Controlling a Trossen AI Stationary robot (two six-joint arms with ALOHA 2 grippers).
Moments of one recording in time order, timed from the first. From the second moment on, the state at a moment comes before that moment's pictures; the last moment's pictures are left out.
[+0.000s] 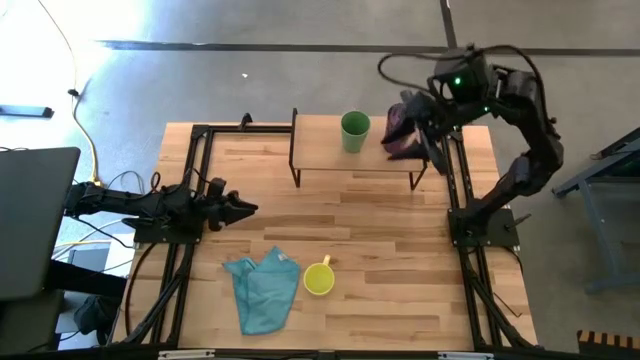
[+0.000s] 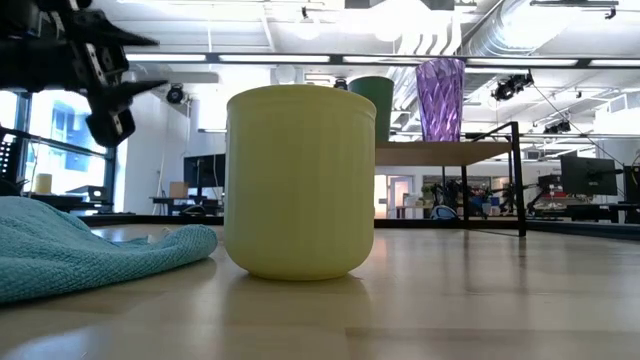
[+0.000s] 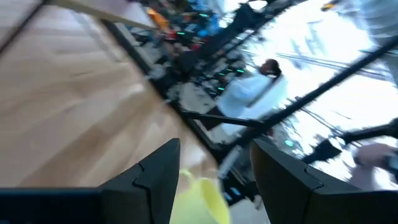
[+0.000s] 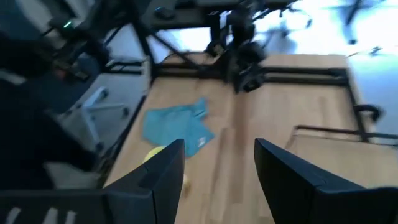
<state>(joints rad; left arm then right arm) 0.03 0.23 0.01 0.24 -0.08 -0.91 -0.33 1.55 2.36 -1.41 -0.54 -0.22</state>
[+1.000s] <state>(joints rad) -0.16 0.83 0.19 0.49 -0.02 -0.82 -0.11 1.56 2.32 -1.46 -0.39 0.00</state>
